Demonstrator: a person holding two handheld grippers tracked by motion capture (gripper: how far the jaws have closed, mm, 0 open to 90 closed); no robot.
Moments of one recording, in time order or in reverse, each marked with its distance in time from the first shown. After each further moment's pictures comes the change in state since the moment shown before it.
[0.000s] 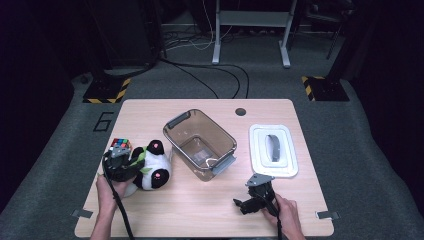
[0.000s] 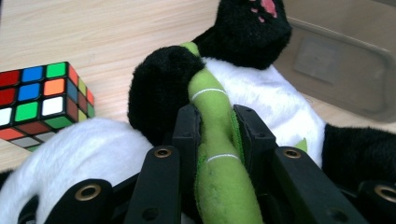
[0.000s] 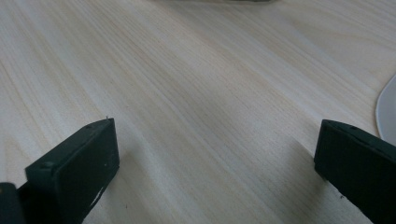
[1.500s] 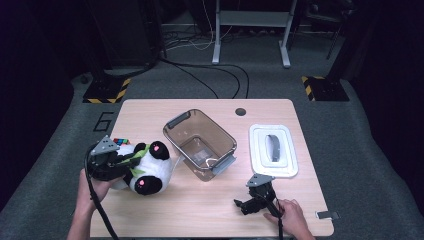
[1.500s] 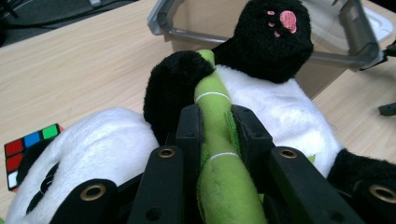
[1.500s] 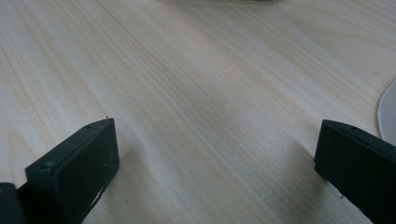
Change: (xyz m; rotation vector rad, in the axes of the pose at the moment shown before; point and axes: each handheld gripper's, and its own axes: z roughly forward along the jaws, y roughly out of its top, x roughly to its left) left arm -0.005 0.038 -0.066 -0.049 -0.179 0.184; right arm -0.002 -0.001 -0.001 0.004 0.019 -0.026
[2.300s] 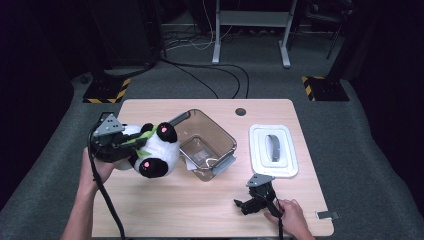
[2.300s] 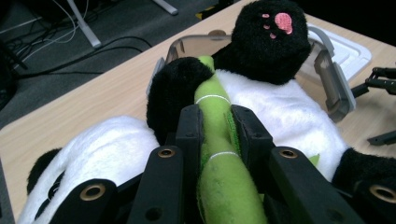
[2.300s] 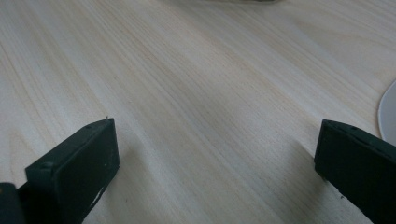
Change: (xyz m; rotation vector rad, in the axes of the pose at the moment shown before) left arm -0.008 0.064 -0.005 -0.071 -0.011 0.116; right arm 0.000 0.000 0.000 0.000 0.003 -0.003
